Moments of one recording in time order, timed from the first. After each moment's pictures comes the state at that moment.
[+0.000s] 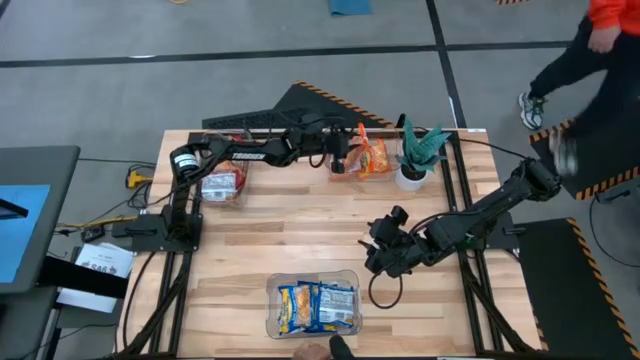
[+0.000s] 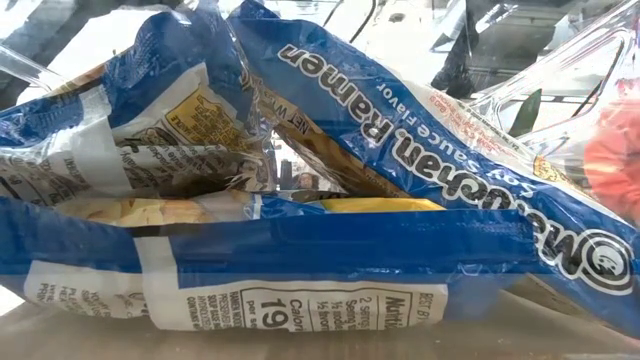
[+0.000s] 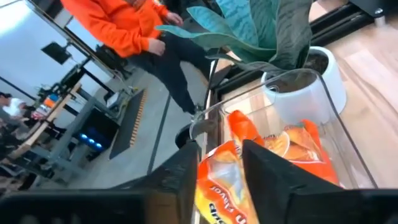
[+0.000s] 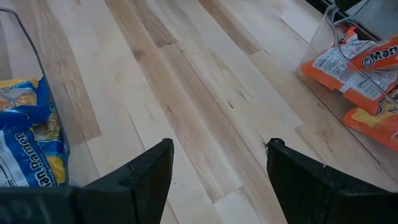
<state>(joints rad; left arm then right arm) 0.44 2.03 1.39 0.49 0.07 0.69 0.48 1.41 0.97 -0.54 0.73 0.75</state>
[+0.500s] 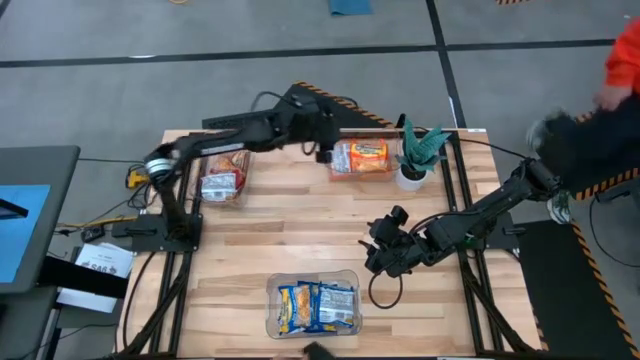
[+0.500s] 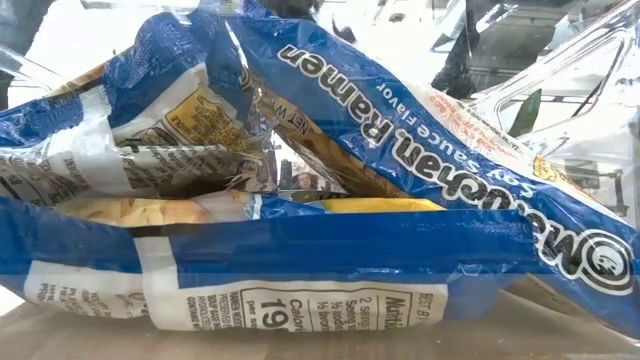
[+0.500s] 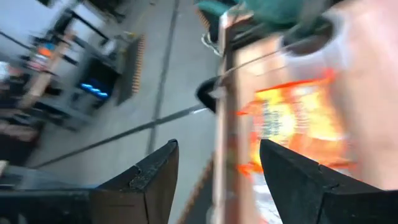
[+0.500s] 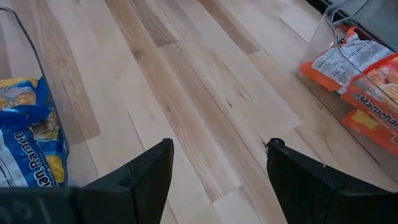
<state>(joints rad) 0.43 1.84 1.55 -0.07 -0.11 0.72 0.48 1.41 0.97 -0.55 0.73 0.75</state>
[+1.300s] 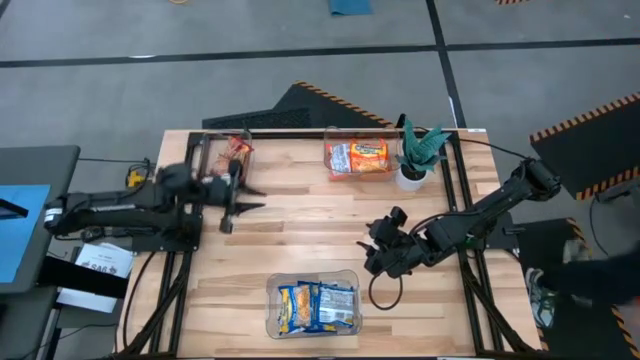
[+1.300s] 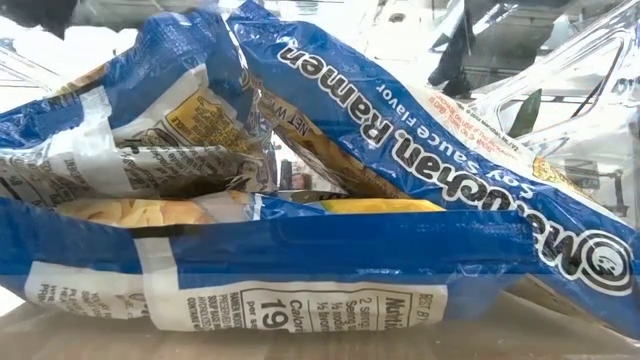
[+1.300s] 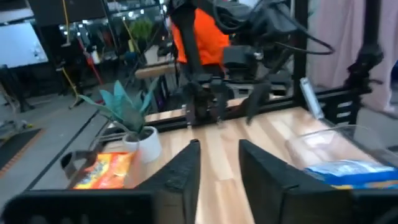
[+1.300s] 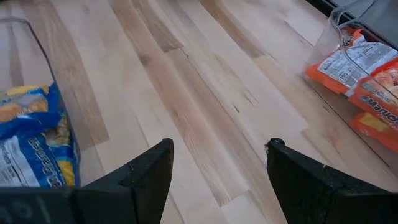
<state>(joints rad) 0.20 0.63 0.45 0.24 0.25 0.15 0.48 1.41 0.97 -0.52 0.73 0.75</state>
